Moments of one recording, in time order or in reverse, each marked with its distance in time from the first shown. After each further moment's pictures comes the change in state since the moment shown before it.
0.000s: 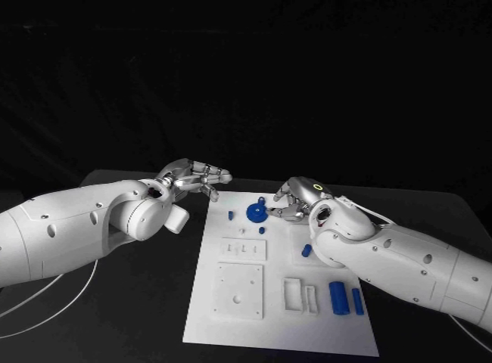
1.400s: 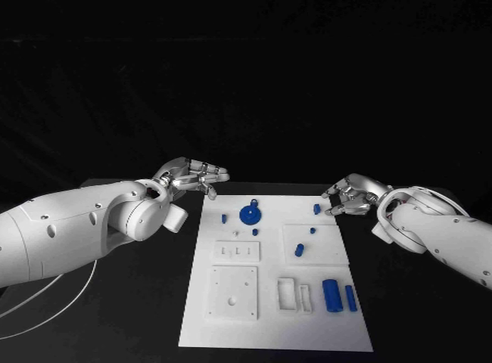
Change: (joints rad) left arm -0.005 -0.007 -0.003 -0.013 0.002 -0.003 0.046; left_hand 0.007 0.012 -0.024 -0.034 0.004 0.030 0.005 0.000 0.000 0.028 -0.005 0.000 0.000 0.000 0.000 0.000 -0.001 -0.003 0.000 0.000 0.000 -0.004; right arm -0.006 -0.187 0.093 -0.212 0.357 0.251 0.480; right_hand 0.064 0.070 -0.050 -0.351 0.369 -0.137 0.023 0.000 -0.016 -0.034 0.009 -0.014 0.000 -0.003 0.010 -0.002 0.026 0.000 -0.004 0.011 -0.021 0.000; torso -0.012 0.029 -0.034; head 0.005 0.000
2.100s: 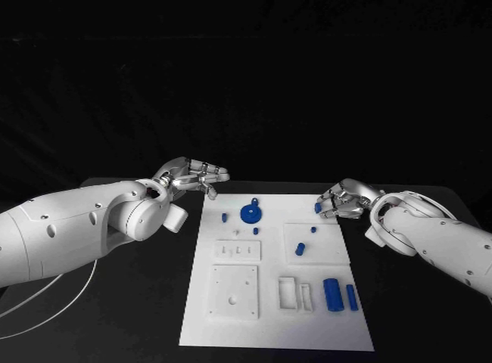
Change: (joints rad) left arm -0.001 0.000 0.000 0.002 -0.001 0.000 0.000; left_hand 0.000 0.000 0.002 -0.002 0.000 0.000 0.000 0.000 0.000 -0.001 -0.001 0.000 0.000 0.000 0.000 0.000 0.000 -0.005 0.000 0.000 0.000 0.000; right arm -0.016 0.052 0.000 -0.067 0.014 0.003 0.019; right_hand -0.016 0.016 0.036 0.004 -0.017 0.033 0.000 0.000 0.000 0.004 0.004 0.007 0.000 0.000 0.000 0.003 0.010 0.000 0.000 0.000 0.000 0.000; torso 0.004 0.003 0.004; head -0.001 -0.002
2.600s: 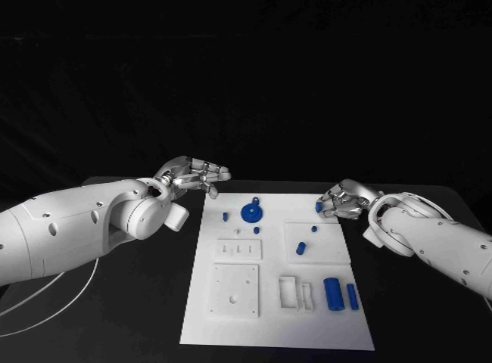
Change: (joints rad) left arm 0.000 0.000 0.000 0.001 -0.001 0.001 -0.001; left_hand 0.000 0.000 0.000 0.000 0.000 0.000 0.000 0.000 0.000 0.000 0.000 0.000 0.000 0.000 0.000 0.000 0.000 0.000 0.000 0.000 0.000 0.000; right arm -0.007 0.020 0.000 -0.022 0.019 -0.003 0.005; right_hand -0.009 0.009 0.072 -0.004 -0.097 0.071 -0.011 0.000 0.000 0.004 -0.004 0.009 0.000 0.000 0.000 0.000 0.001 0.000 0.000 0.000 0.004 0.000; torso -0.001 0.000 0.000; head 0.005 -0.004
